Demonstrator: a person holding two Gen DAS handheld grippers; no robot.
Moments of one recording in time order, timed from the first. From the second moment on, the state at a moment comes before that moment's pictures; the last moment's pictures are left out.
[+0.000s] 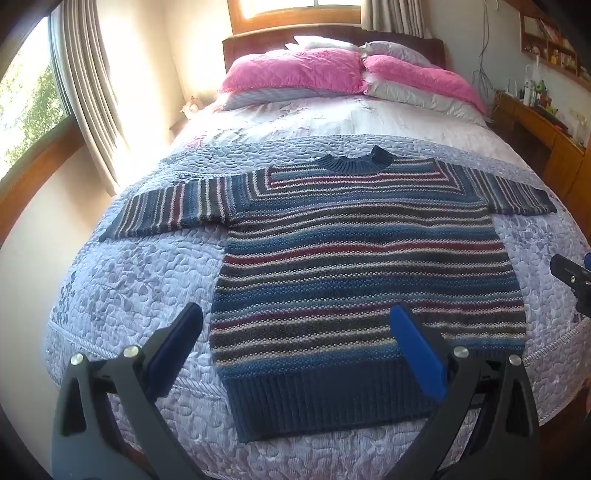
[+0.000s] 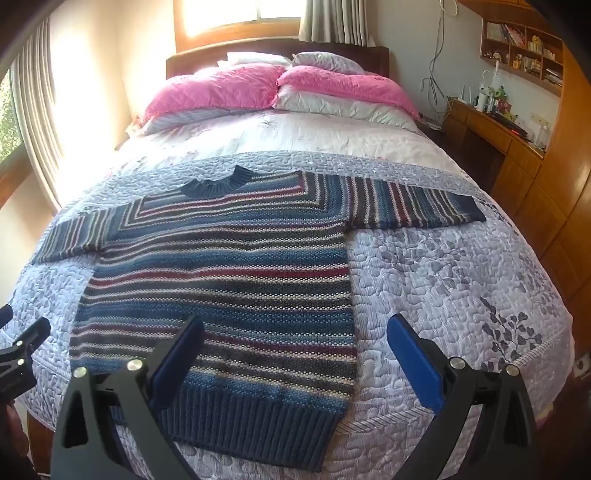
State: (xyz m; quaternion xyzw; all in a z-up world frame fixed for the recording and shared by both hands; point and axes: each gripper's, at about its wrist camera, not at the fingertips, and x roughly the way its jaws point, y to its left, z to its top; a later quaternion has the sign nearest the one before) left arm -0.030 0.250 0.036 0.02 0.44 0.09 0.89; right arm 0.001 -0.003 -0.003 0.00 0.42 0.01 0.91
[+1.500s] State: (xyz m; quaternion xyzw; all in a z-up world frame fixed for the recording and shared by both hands) left arm -0.024 0.255 0.032 0.02 0.44 0.09 0.89; right arm 0.003 -0.004 -0.008 0.00 0.42 0.01 0.91
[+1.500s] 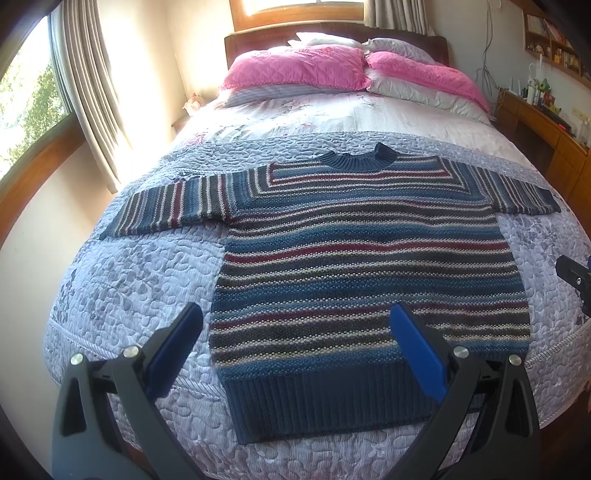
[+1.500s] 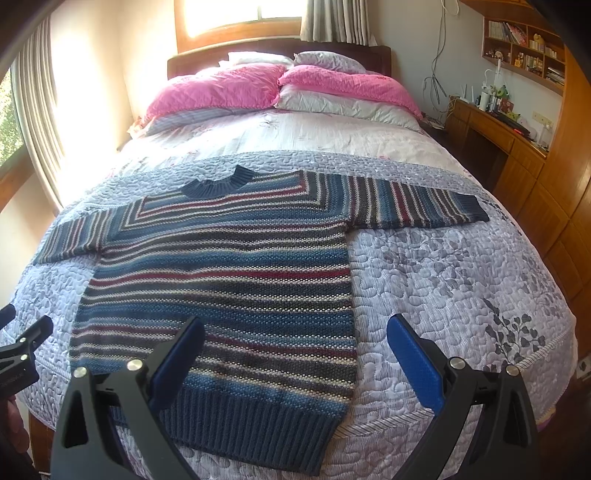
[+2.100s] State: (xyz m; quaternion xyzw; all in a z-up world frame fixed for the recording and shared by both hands) left arm -0.023 0.255 0.028 0.02 0.44 0.09 0.89; right arm 0.003 -0.004 -0.008 0.00 0.42 0.01 0.91
